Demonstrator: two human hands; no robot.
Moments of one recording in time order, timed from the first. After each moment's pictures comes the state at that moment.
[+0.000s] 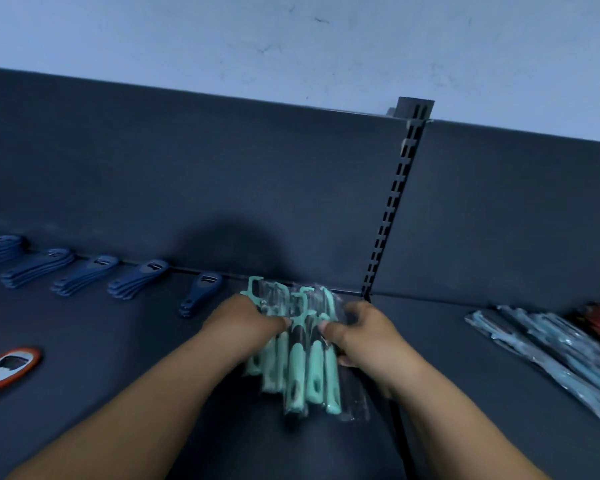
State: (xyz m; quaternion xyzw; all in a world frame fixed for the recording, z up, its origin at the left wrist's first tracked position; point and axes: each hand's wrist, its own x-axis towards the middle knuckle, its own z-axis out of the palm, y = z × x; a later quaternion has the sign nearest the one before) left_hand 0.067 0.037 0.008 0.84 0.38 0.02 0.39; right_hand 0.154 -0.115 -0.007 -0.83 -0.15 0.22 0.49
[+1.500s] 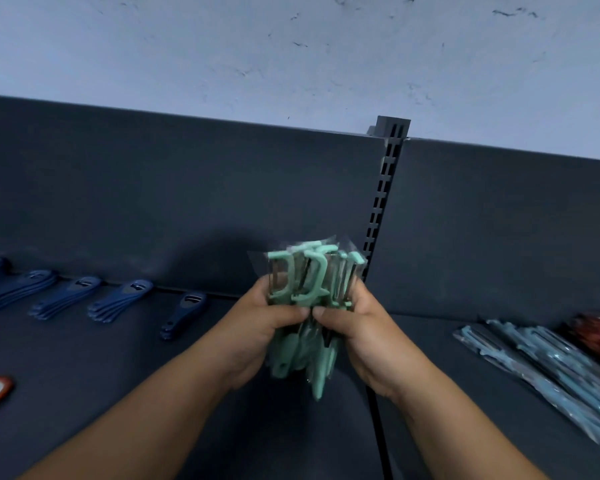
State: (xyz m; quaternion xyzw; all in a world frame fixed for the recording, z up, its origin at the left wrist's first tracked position) left_hand 0.084 0.012 0.020 0.61 0.07 0.14 0.78; right_hand 0.164 -0.124 0.025 -0.58 -0.32 0.27 0.70
